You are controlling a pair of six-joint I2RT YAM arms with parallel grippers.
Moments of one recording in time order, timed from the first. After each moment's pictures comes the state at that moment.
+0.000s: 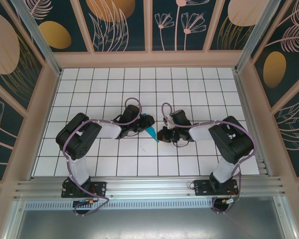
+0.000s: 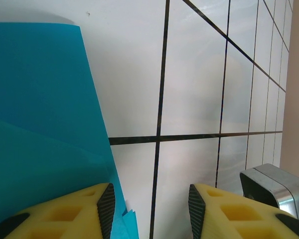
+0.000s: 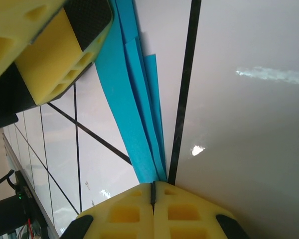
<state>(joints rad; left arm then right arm) -0.64 1.88 0.83 0.36 0.29 -1.05 0.59 1.71 0.66 0.10 -0.59 0.69</state>
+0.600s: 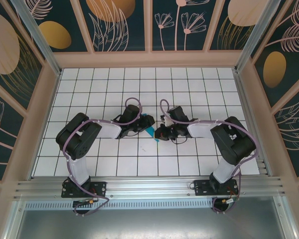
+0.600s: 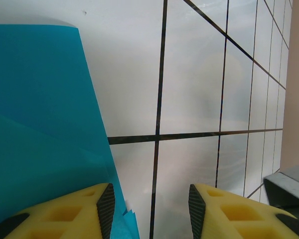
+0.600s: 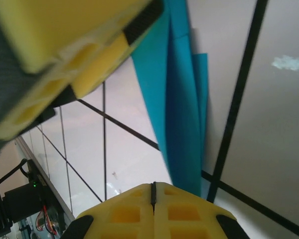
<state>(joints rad) -0.64 1.88 0.83 0.36 0.30 -1.05 0.60 1.71 0.76 -0.03 -0.63 0.68</state>
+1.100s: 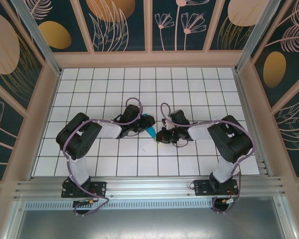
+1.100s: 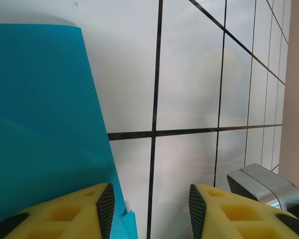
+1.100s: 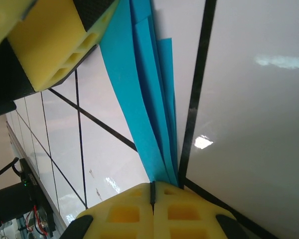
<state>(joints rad) -0.64 1.88 0.84 0.36 0.32 -1.04 0.59 1.72 0.66 0.07 -0.64 0.68</state>
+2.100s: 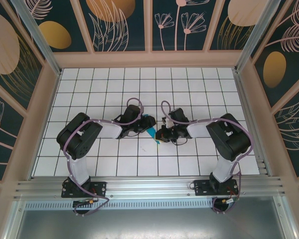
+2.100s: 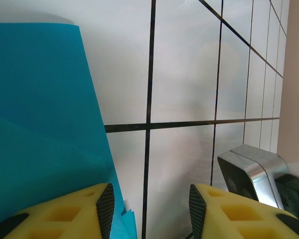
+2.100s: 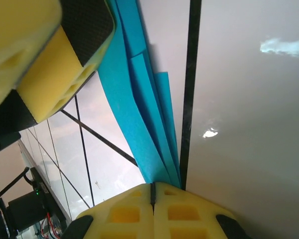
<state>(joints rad) -0.65 1.89 0.84 0.36 0.34 -1.04 0.58 1.76 0.72 0.05 -0.65 0.74</state>
